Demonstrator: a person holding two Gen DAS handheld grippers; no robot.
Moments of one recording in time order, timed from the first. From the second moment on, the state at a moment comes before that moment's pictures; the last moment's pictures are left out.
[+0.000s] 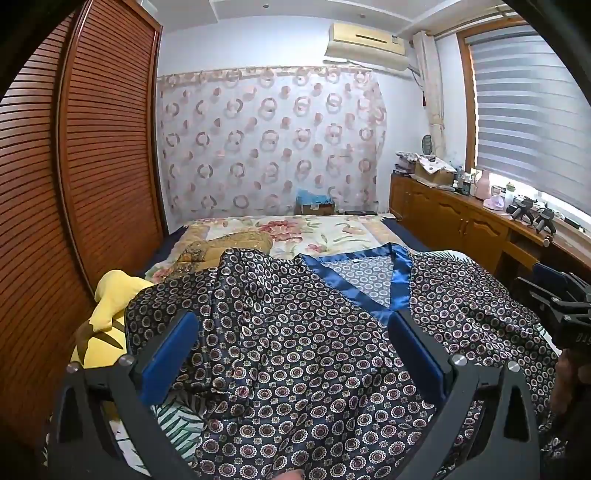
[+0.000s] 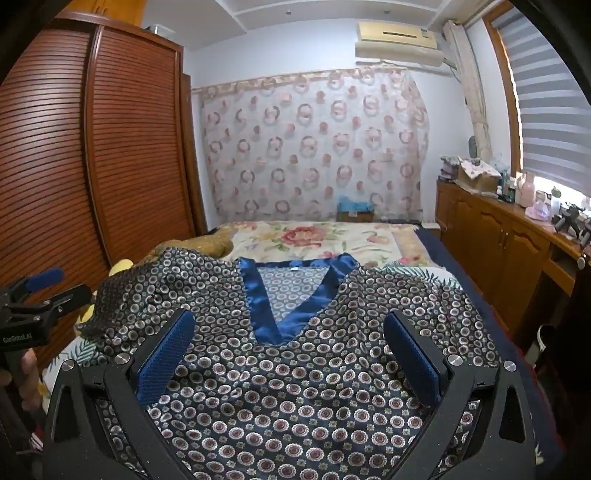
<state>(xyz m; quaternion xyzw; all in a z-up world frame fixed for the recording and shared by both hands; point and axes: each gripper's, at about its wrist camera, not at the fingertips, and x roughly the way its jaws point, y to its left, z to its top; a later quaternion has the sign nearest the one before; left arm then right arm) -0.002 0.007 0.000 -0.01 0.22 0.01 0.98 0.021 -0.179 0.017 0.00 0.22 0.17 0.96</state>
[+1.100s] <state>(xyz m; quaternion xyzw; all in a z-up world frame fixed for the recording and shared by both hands) -0.003 0.008 0.004 -0.01 0.21 0.01 0.98 0.021 -0.177 0.017 0.00 0.22 0.17 0.96</state>
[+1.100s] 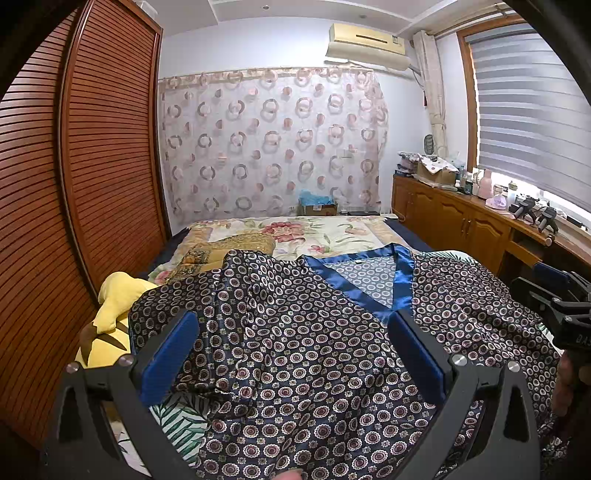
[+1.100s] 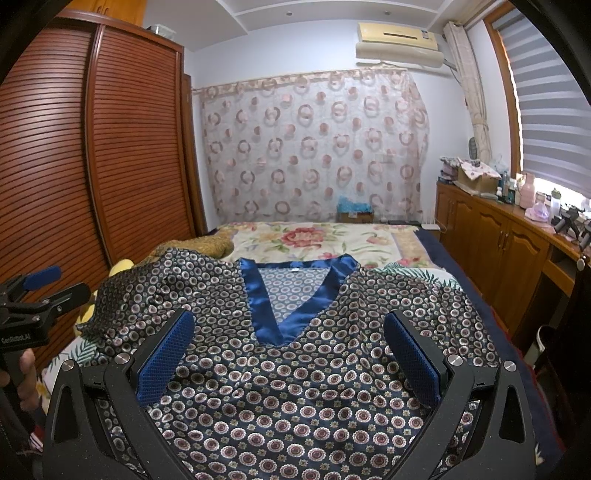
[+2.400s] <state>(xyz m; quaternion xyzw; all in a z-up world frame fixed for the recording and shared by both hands) -0.006 0.010 0.013 -0.01 0.21 0.01 0.98 0.023 -0.172 0.015 0.00 0.22 0.17 0.96</state>
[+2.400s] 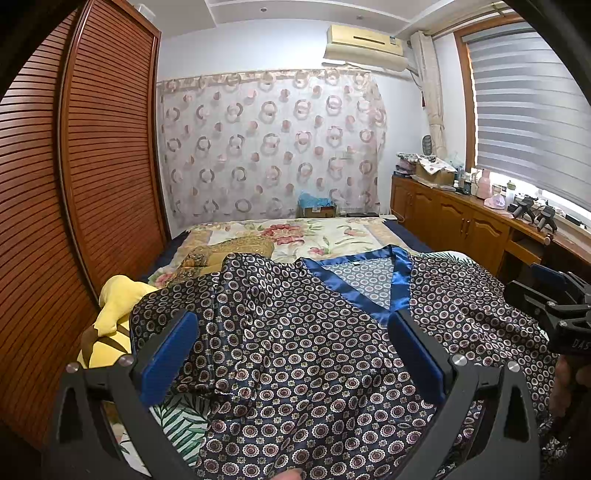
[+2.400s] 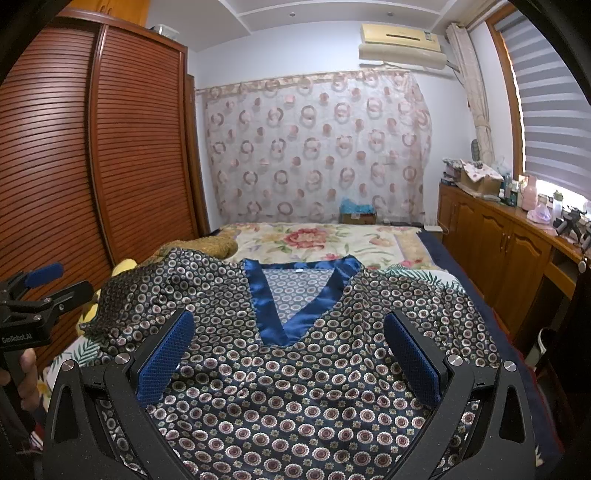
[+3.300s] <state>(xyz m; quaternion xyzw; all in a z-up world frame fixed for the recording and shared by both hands) 0.023 0.108 -0.054 -0.03 0.30 0.03 0.95 0.055 -0.140 -0.024 -0.02 0.28 0.22 0.93</state>
